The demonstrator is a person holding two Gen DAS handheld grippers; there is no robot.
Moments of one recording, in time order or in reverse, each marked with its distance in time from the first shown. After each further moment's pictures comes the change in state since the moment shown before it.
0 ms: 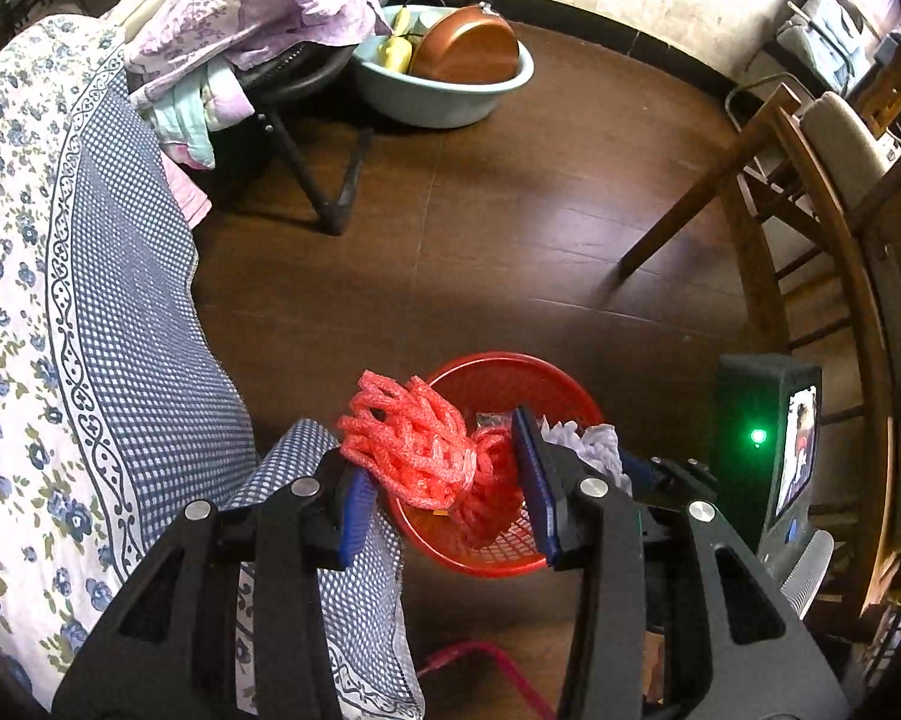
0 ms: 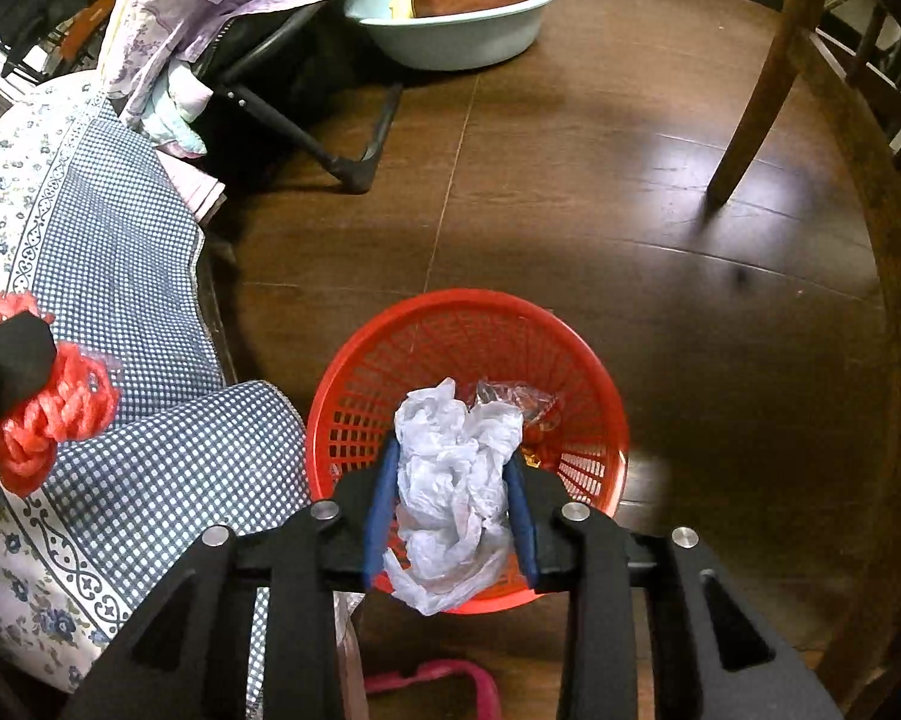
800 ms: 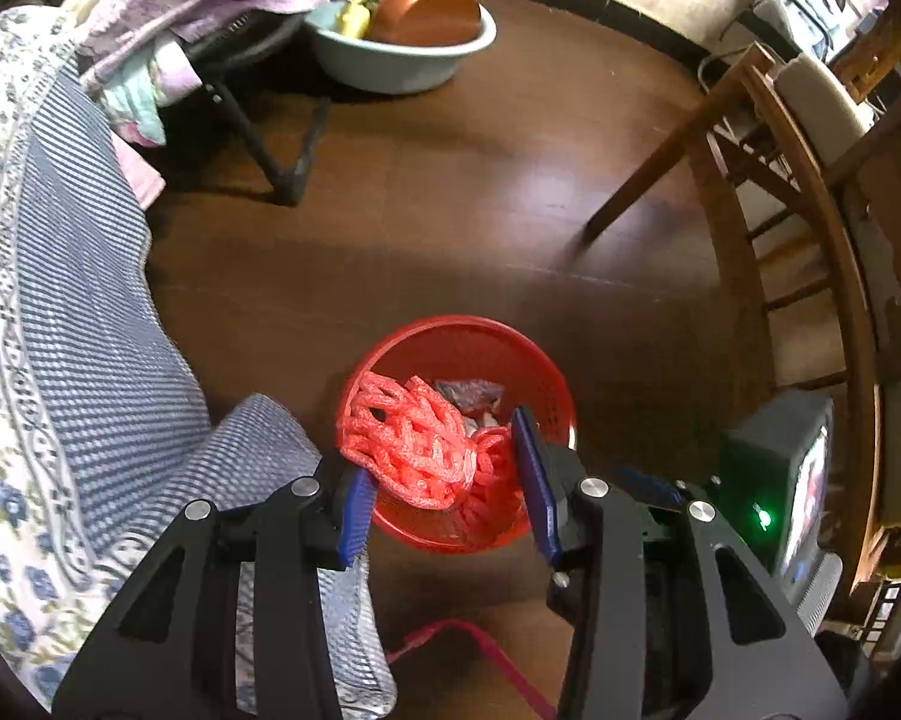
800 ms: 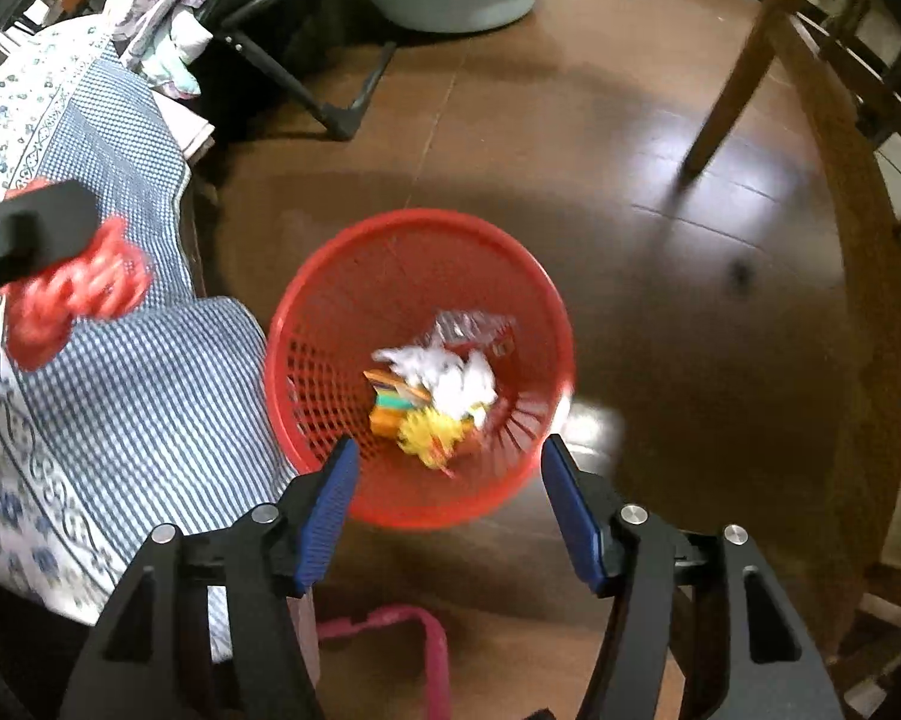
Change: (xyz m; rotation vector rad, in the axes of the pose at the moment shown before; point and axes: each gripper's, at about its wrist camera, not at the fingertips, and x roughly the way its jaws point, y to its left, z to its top) left arm 0.022 -0.022 -0.006 0.027 0.087 -0.081; right arm -0.018 -0.020 -0.042 -0.054 0.092 -0.066
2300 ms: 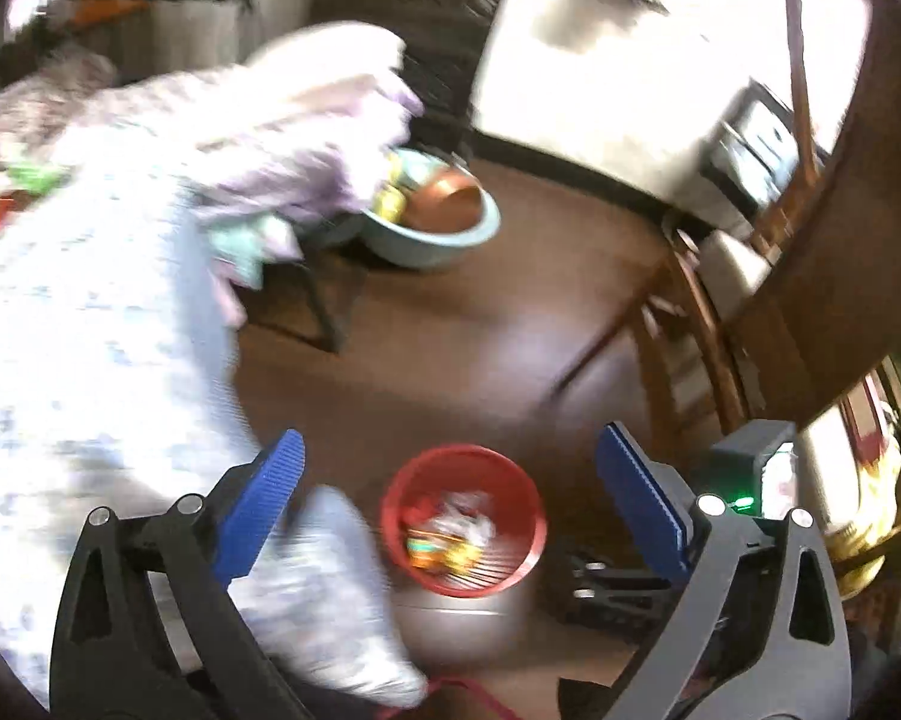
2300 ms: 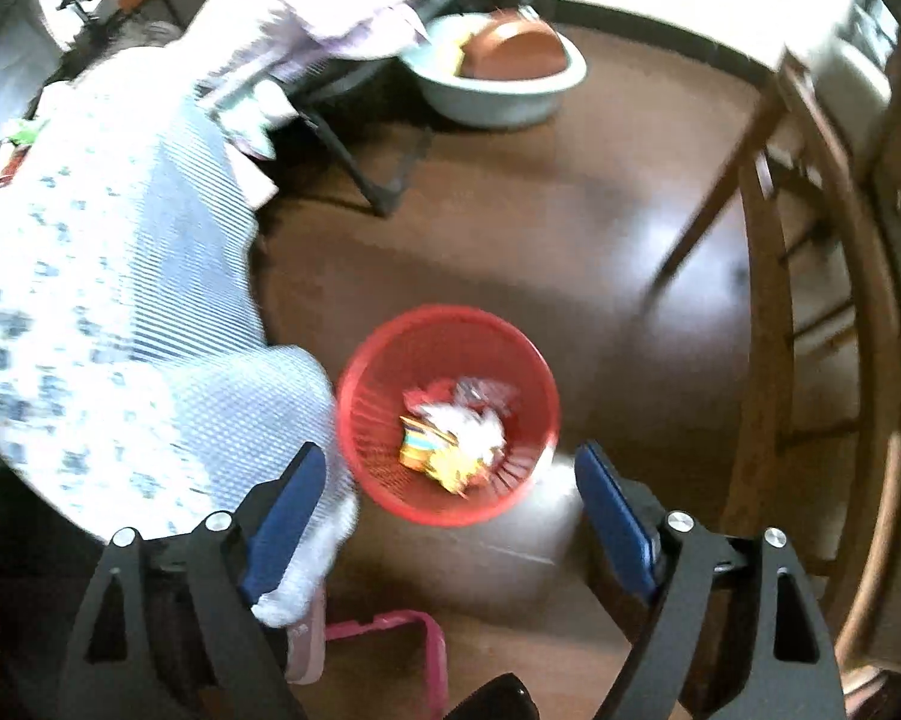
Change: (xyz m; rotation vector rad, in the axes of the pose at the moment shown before) left arm -0.198 0.052 -0.039 -0.070 -0.429 -0.007; right arm -0.136 0.063 0.009 -0.136 -0.208 -0.012
